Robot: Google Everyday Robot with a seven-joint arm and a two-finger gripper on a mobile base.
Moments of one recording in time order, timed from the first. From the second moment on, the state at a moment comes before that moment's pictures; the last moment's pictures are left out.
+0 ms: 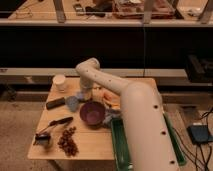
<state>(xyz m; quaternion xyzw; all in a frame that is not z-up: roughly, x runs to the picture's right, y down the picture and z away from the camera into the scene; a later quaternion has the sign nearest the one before) -0.115 0.025 0.949 -0.26 -0.15 -0.15 0.94</state>
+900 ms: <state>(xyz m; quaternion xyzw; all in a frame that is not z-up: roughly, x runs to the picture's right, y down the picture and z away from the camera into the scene) -0.148 -0.020 0.974 -0.26 -0.16 -0.12 0.94</state>
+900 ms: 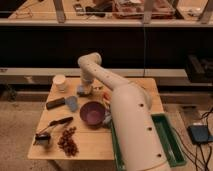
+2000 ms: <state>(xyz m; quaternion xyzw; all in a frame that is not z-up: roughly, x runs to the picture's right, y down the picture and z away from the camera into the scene) -0.159 0.041 0.931 -0.29 -0.19 -0.19 0.92</state>
